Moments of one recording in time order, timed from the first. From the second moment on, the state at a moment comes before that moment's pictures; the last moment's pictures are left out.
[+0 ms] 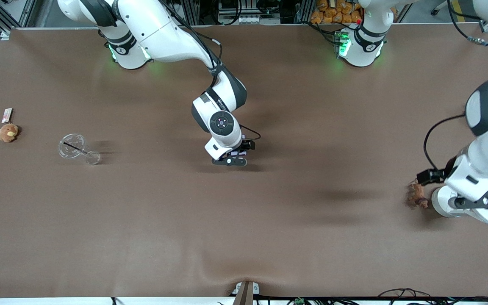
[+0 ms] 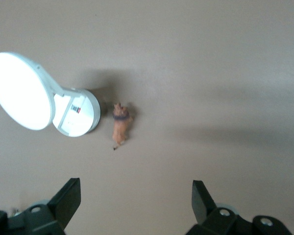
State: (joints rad) left arm 0.17 0.38 -0.30 -1.41 0.28 1.76 -0.20; right arm 0.77 0.77 -0.02 -1.59 0.21 2.28 0.68
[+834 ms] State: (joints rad) left arm 0.07 0.01 -0.16 -1.62 0.06 1.62 -0.07; right arm 0.77 0.77 -0.02 -1.59 0.21 2.29 0.68
